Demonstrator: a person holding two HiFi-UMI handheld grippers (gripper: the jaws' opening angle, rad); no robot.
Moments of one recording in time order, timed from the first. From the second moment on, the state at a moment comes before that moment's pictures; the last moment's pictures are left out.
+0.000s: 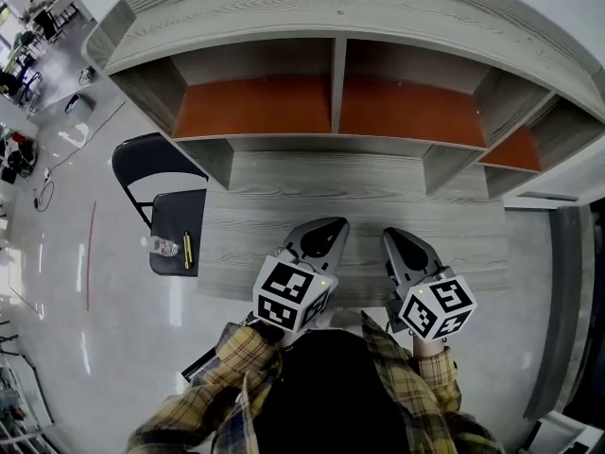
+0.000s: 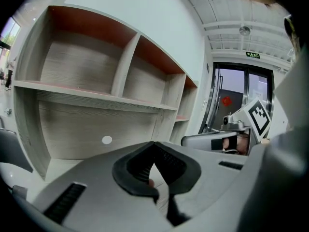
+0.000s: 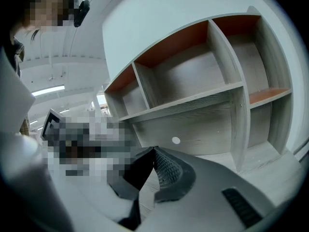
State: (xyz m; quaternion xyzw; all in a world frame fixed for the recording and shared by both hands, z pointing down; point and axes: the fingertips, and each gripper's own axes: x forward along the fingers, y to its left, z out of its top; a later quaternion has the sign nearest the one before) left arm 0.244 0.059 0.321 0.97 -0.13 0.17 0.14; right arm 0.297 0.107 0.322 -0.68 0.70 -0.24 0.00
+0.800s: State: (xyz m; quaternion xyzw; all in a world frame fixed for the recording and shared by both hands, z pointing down) left arm 0.223 0.050 0.318 0.97 -0.14 0.17 0.13; right arm 0.273 0.106 0.329 -0.67 0.71 -0.24 -0.01
